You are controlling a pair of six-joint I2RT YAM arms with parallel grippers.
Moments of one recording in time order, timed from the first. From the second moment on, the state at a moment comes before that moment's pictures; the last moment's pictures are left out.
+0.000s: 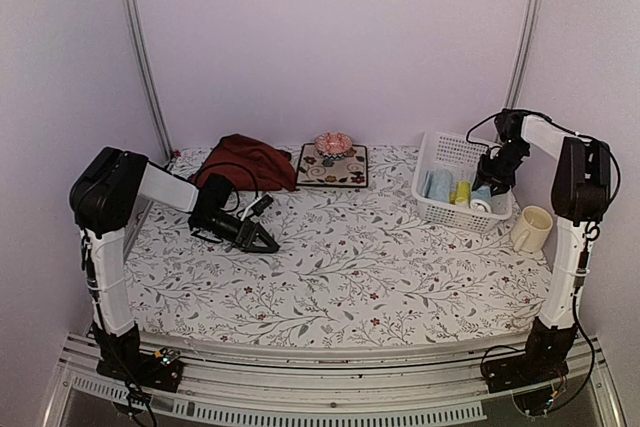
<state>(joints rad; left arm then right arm) -0.32 2.08 1.13 -0.28 1.02 0.12 -0.05 2.15 1.88 -1.09 -0.19 0.28</state>
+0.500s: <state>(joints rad) -0.32 2.08 1.13 -0.28 1.02 0.12 -0.04 2.13 1.77 -1.08 -0.12 0.28</state>
